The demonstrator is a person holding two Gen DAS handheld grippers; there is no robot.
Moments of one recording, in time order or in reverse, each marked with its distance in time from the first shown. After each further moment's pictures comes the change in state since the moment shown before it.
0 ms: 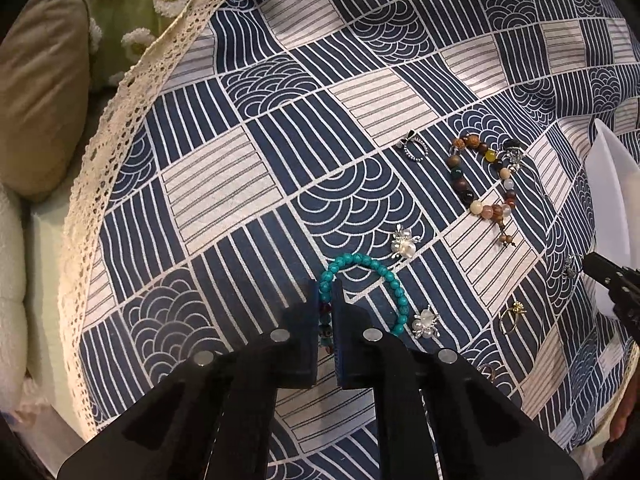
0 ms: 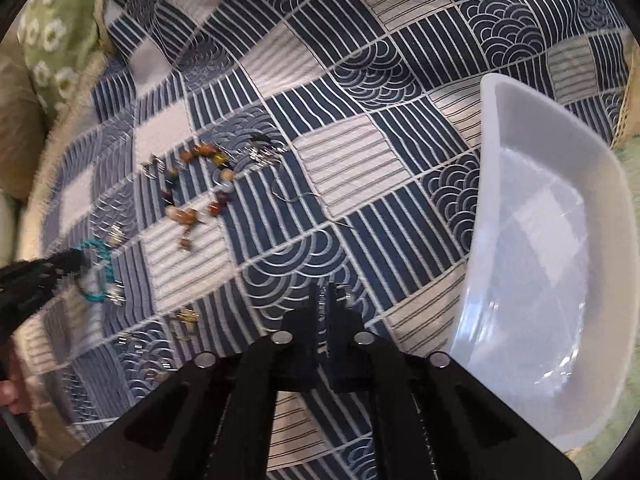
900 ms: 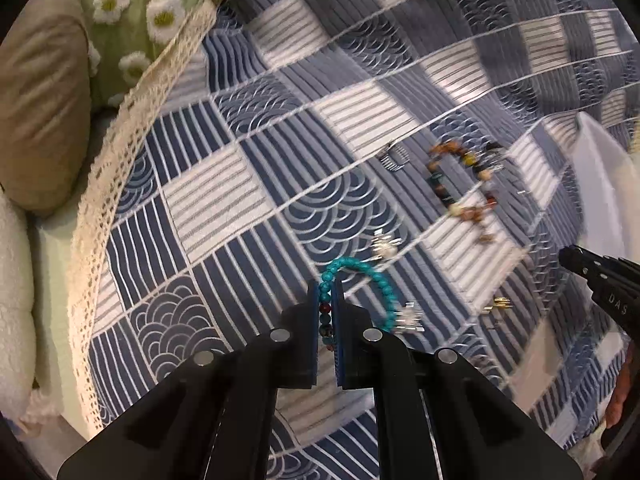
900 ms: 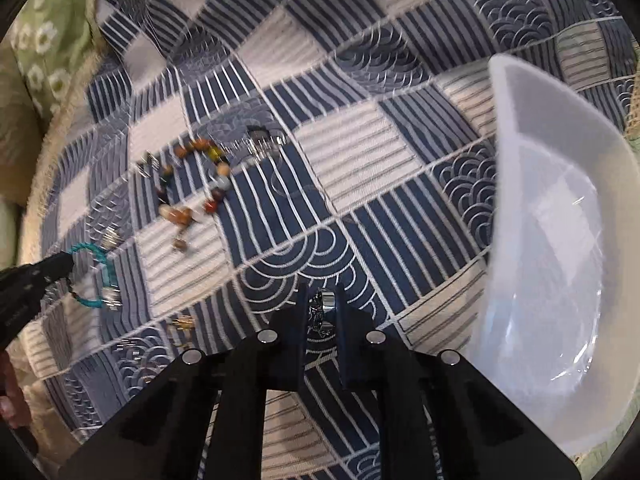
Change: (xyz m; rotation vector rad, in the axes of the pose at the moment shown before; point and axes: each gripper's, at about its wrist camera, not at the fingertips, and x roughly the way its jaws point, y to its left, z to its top) left arm -0.019 -0.014 0.001 0.044 -0.054 -0.004; right arm -0.006 -0.014 -0.002 0.046 -0.020 0.076
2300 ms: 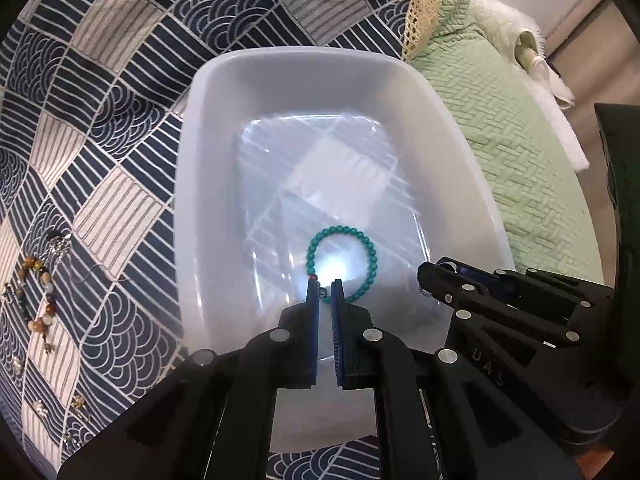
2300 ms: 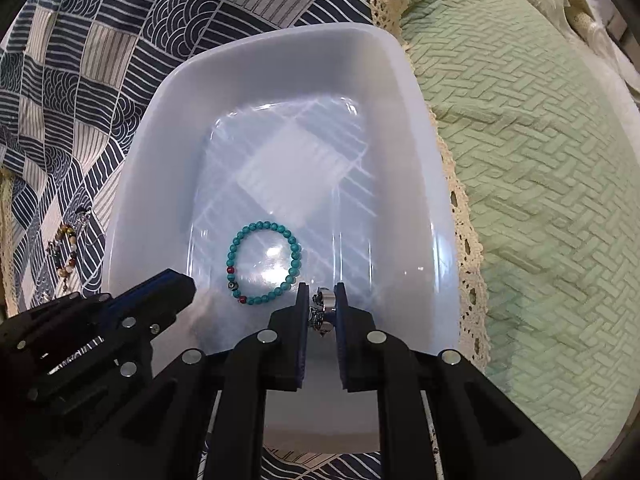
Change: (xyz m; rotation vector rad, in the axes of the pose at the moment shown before) left arm -0.001 -0.340 0.014 0.366 0.037 -0.407; right arm -0.051 -0.197 -0.025 0.329 0.059 -0.179
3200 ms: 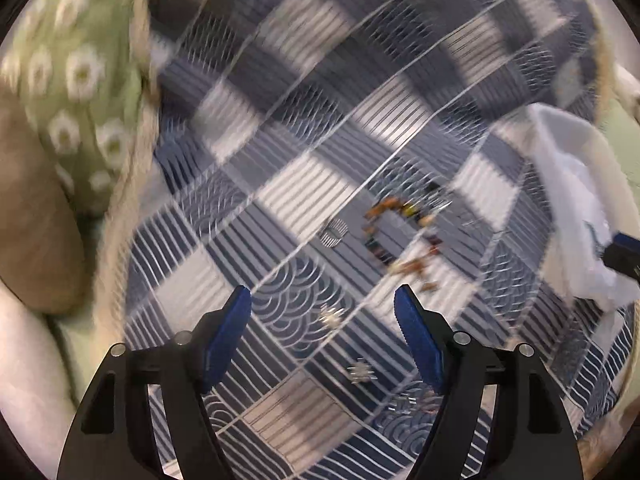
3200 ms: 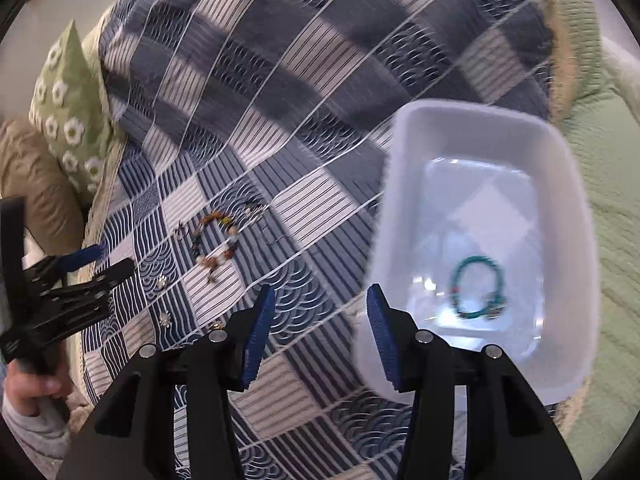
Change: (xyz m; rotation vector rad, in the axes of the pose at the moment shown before) left arm -0.116 0.254 -0.075 -0.177 -0.052 0.411; right arm -0.051 0.156 -0.028 -0.199 -0.107 0.245
